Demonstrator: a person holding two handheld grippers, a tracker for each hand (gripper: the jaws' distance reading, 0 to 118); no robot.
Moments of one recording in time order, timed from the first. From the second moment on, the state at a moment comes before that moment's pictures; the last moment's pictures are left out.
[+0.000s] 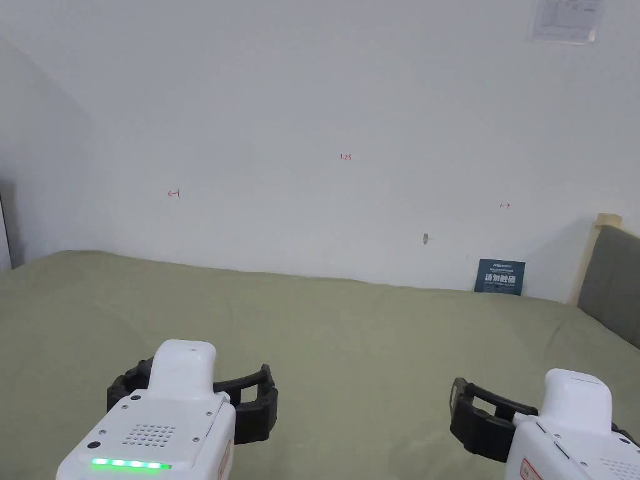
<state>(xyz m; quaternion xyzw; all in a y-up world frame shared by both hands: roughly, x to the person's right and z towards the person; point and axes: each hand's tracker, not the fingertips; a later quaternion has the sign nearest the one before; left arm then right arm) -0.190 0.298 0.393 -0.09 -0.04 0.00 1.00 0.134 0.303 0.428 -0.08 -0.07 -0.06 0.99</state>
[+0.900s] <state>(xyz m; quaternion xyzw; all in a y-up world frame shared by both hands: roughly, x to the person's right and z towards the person) -0.187 0.308 0.387 -0.09 -0.05 0.00 0.99 0.135 0.314 0.425 -0.09 -0.08 -0.04 0.99</state>
